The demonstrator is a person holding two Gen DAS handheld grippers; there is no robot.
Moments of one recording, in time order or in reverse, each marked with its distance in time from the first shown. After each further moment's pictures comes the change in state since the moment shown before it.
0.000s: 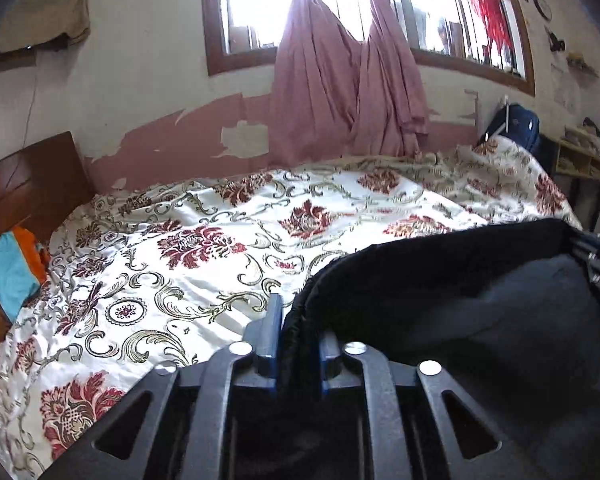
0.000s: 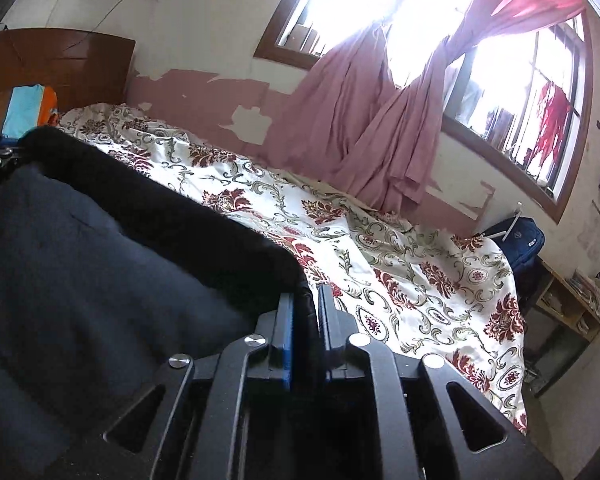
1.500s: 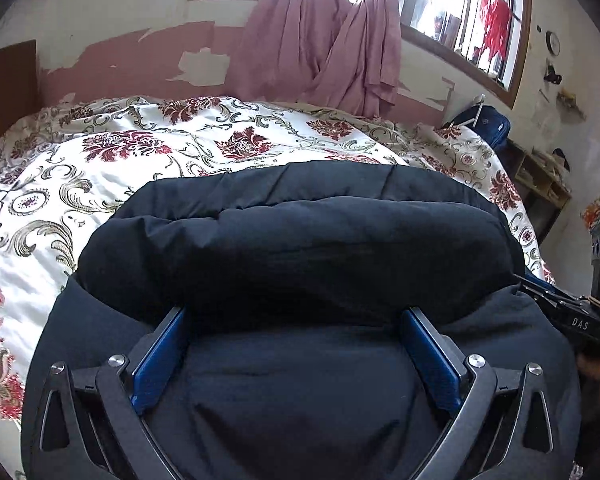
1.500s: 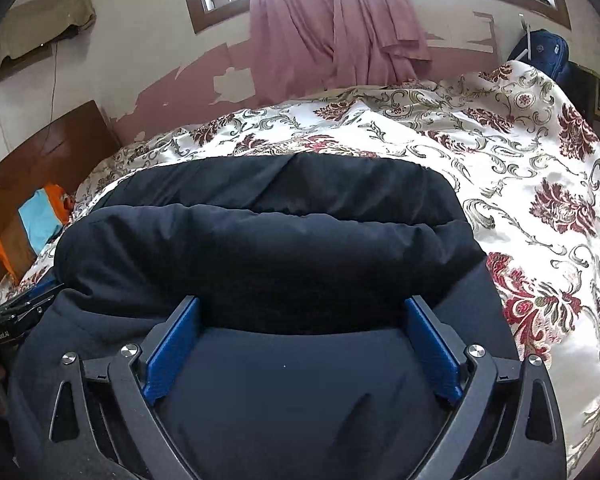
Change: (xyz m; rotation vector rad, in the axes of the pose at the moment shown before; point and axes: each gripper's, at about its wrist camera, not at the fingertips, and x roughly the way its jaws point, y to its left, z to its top) left arm 0.058 -0.019 -0.073 -0.171 0.175 -0.268; right arm 0.050 -0.030 -0.118 0.516 0.240 0.300
